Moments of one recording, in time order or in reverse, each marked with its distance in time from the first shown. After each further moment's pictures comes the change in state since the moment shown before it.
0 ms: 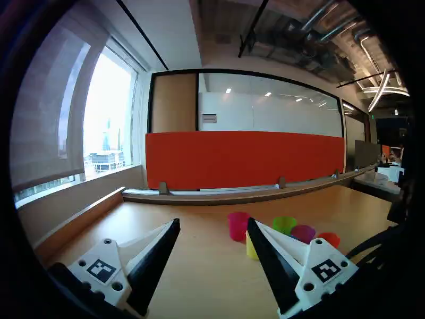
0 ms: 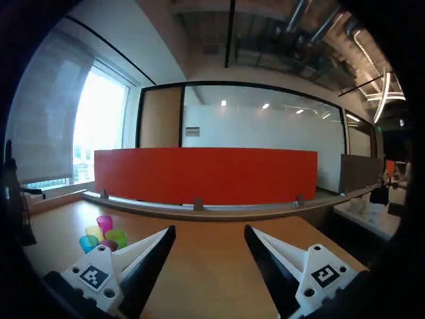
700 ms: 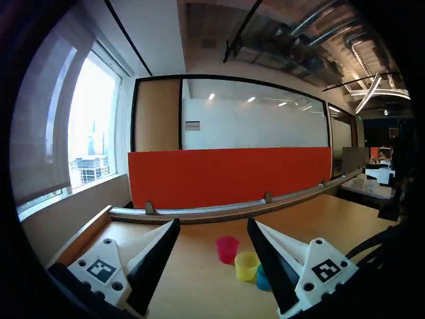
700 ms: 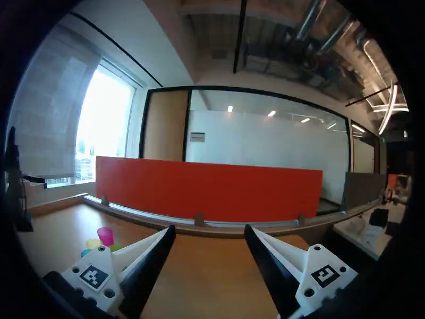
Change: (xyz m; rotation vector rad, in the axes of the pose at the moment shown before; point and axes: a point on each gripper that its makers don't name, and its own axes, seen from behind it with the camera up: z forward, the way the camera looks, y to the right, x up) left arm 0.063 0.020 0.022 -0.118 0.038 0.042; right arm 0.064 -0.004 0.023 0.036 0.011 -0.055
